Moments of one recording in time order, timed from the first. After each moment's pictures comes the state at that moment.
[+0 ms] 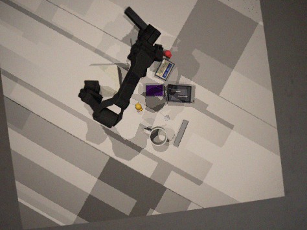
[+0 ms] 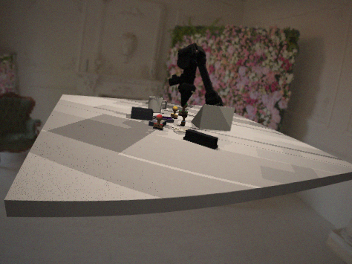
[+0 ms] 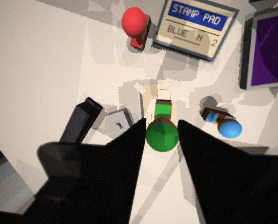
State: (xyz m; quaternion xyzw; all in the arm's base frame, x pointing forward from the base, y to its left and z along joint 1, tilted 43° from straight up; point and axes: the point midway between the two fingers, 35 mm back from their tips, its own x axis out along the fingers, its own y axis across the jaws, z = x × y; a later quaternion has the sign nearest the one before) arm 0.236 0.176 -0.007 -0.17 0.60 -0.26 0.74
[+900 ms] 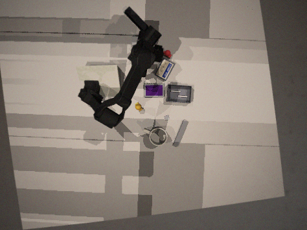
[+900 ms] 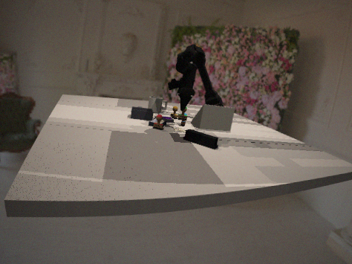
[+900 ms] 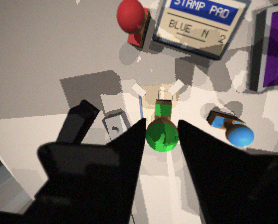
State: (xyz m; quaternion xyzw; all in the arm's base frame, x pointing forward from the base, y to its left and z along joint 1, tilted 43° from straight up) arm 0.238 0.165 -0.021 -0.17 0.60 -0.26 0.74
